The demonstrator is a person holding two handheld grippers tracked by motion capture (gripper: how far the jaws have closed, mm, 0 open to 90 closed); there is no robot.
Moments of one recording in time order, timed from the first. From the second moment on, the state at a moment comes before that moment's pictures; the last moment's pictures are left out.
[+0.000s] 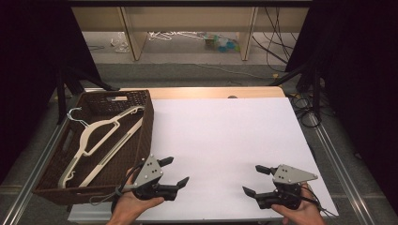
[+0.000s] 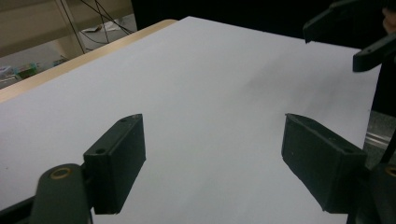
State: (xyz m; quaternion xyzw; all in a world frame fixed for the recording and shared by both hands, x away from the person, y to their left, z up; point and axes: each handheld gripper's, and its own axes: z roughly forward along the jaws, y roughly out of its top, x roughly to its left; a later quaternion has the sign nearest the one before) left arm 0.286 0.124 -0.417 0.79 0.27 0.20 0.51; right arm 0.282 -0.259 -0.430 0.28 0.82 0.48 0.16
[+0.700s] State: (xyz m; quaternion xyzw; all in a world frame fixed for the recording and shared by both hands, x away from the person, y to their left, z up) left arm 0.279 0.132 -0.424 0.78 0.28 0.19 0.53; right arm 0.275 -0.261 -0.433 0.29 0.81 0.49 0.17
